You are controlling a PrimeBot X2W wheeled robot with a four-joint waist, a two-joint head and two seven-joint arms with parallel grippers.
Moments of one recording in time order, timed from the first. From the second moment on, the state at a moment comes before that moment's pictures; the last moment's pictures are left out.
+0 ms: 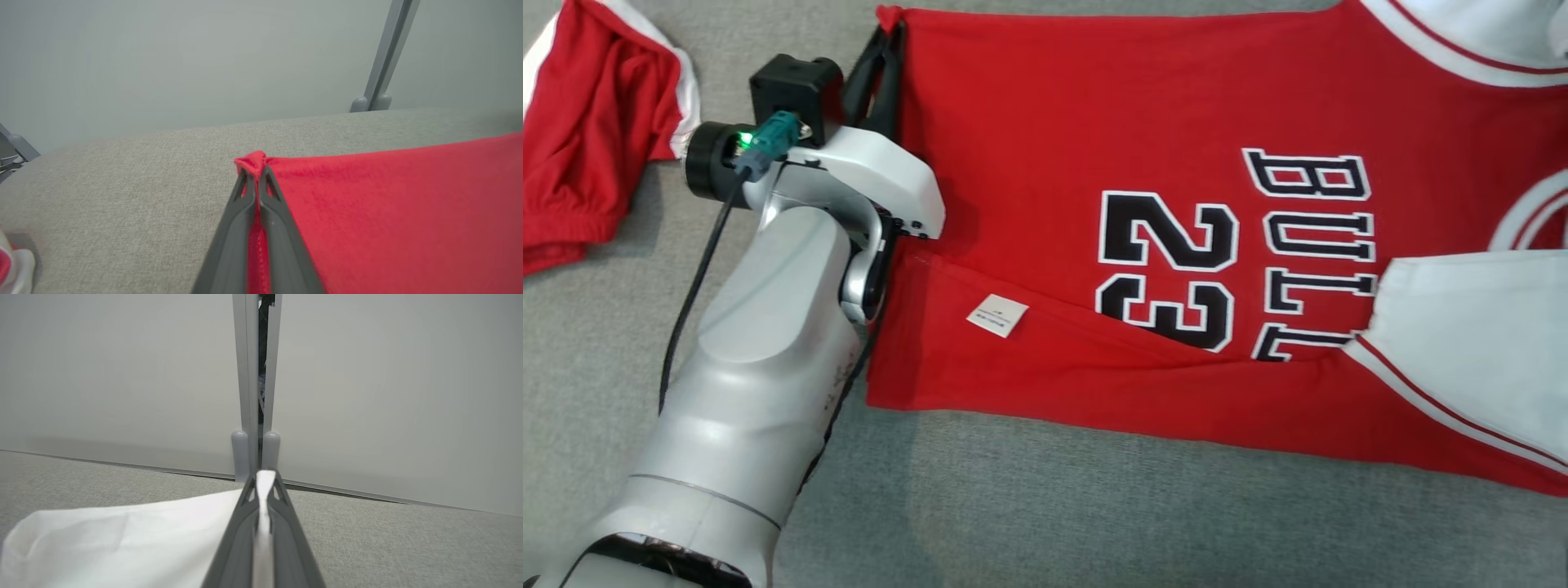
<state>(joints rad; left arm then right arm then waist) -0.95 0.07 -0.49 0.80 -0.48 0.08 -0.26 -1.36 -0.29 -0.02 1.22 -0.01 0.13 -0.12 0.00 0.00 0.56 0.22</state>
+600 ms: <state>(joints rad) -0.70 0.14 -0.30 0.83 -0.33 0.02 -0.26 -0.91 -0.13 0.06 0.91 0.32 0.13 -0.26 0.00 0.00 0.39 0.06</state>
